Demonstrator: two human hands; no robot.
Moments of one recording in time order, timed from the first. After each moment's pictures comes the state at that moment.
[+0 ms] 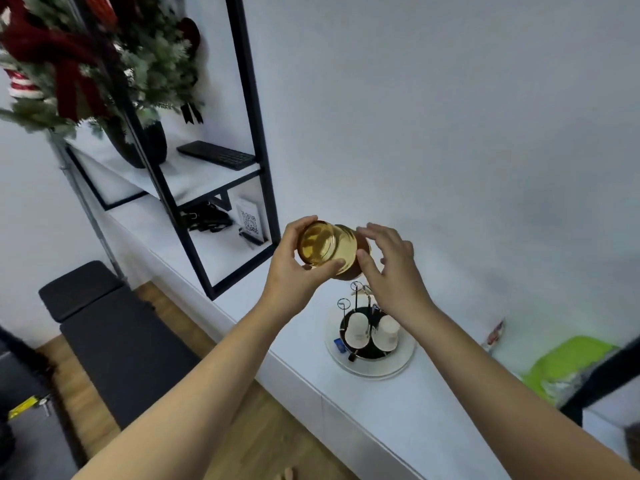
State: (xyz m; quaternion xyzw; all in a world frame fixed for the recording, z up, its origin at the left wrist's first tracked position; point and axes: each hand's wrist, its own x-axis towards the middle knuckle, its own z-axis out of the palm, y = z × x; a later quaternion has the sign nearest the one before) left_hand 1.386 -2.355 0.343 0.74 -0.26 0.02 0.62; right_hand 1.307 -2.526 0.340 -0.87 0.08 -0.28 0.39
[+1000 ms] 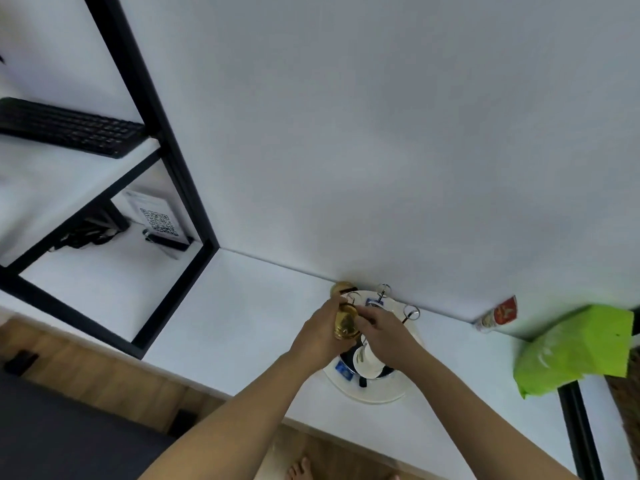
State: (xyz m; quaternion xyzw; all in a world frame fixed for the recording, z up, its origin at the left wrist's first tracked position) left_hand 1.588 -2.440 0.132 0.78 -0.40 -0.31 0.35; right_hand 1.470 -2.549 0.168 -0.83 0.35 0.03 0.44
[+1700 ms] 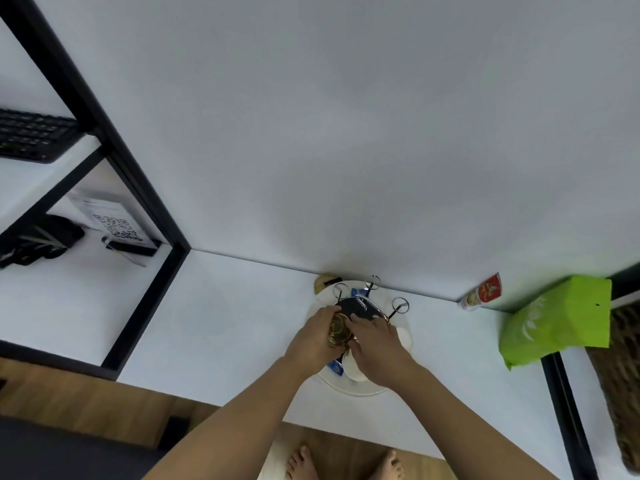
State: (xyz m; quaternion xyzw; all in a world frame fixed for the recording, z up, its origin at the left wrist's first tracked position) left_hand 1.590 -2.461 0.070 0.77 -0.44 -0.38 0.28; right_hand 1.450 -2.550 0.112 -0.91 0.32 0.16 0.20
